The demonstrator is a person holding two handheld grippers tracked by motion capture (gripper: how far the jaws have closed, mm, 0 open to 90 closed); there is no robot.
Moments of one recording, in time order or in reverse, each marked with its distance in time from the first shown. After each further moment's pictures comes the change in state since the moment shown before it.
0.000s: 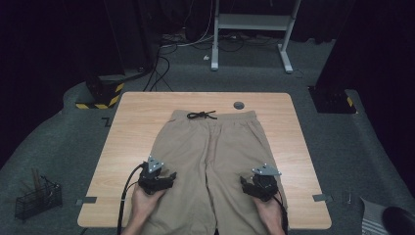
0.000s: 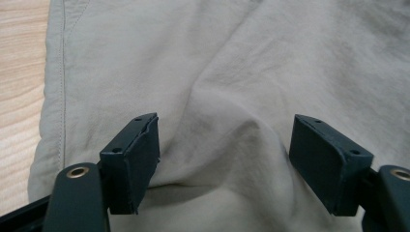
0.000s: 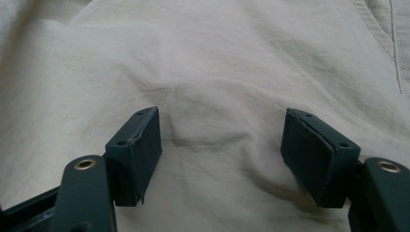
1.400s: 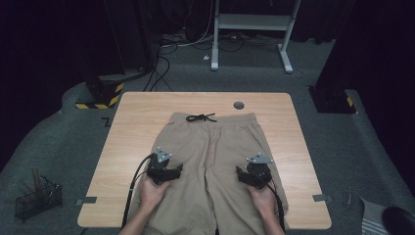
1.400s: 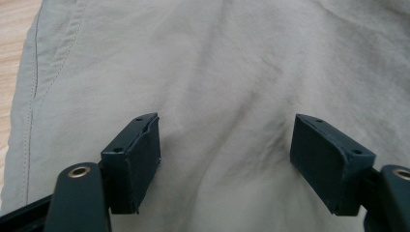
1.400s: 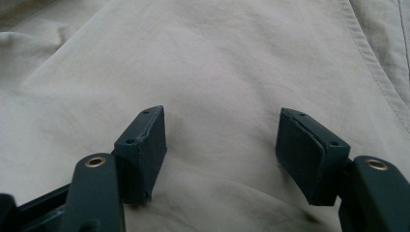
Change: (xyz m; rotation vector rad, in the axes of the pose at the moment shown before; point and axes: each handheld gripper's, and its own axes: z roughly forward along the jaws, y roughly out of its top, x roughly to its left) left arm -0.003 0.025 0.028 0.004 0.012 0.021; right arm -0.003 0.027 0.028 -0.006 -0.005 -0.013
